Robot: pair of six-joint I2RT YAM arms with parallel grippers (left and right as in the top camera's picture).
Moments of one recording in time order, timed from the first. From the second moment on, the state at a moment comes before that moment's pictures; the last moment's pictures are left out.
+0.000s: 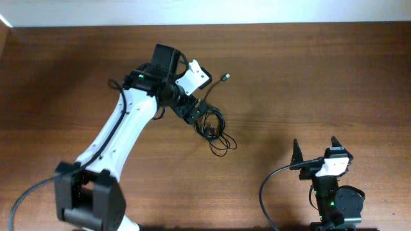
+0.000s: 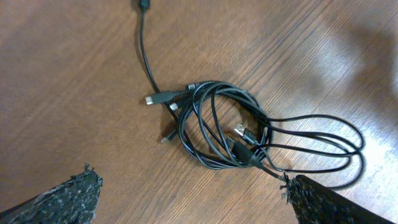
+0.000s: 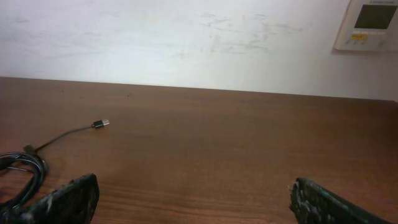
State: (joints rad) left arm -0.30 1.72 1.45 -0.87 0.30 0.51; right arm 0.02 0.01 0.01 -0.07 -0.03 -0.03
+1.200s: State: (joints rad) left arm -0.30 2.05 1.45 -0.78 0.29 0.52; right arm 0.02 0.01 0.01 -0.07 -0.03 -0.03
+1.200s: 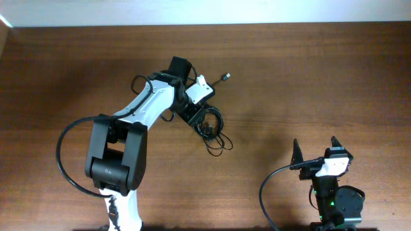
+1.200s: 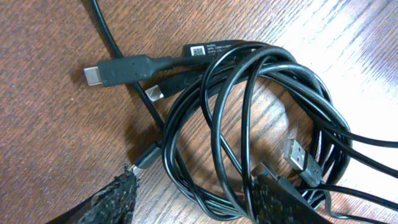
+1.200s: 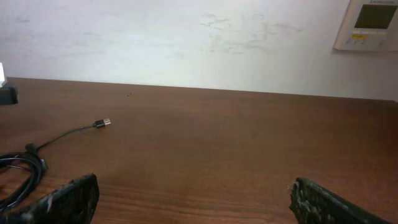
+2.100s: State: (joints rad) left arm -0.30 2.05 1.49 -0.81 0.29 0.50; right arm 0.02 0.01 0.01 -0.07 -0.03 -0.03
